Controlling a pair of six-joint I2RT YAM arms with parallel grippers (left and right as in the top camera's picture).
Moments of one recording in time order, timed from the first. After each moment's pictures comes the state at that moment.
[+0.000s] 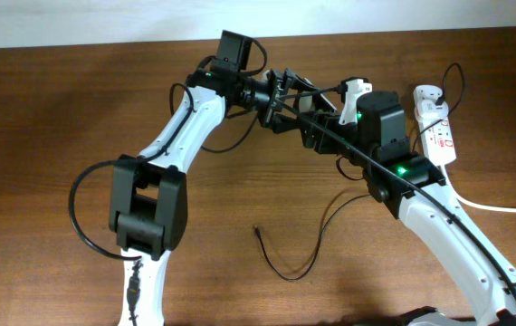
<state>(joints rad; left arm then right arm) -0.38 2.27 1.94 -0.56 1.14 -1.38 0.30 1.39 1.02 -0.20 -0.20 0.43</state>
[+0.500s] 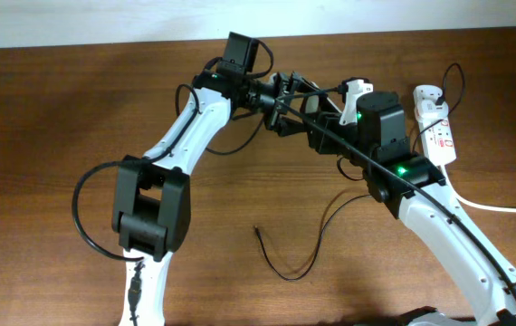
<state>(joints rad) -0.40 2.27 1.94 -0.56 1.17 -1.39 0.30 1.39 1.02 -0.21 -0.18 0.43</state>
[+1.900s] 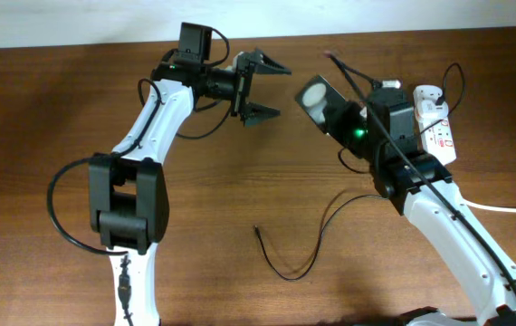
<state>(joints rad) -0.24 2.27 1.94 -0.56 1.33 -1.13 0.24 1.40 1.02 -0.16 -0.16 0.97</state>
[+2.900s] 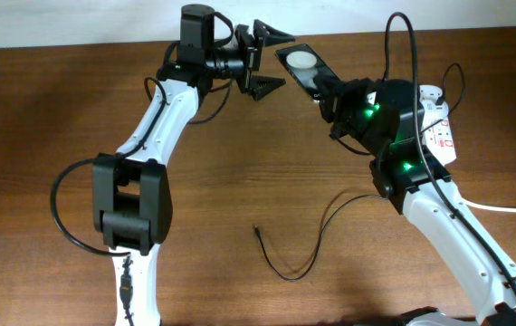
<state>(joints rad) -0.26 2.27 1.95 -0.17 1.06 -1.48 0.24 1.41 1.02 0.12 -0.27 1.68</state>
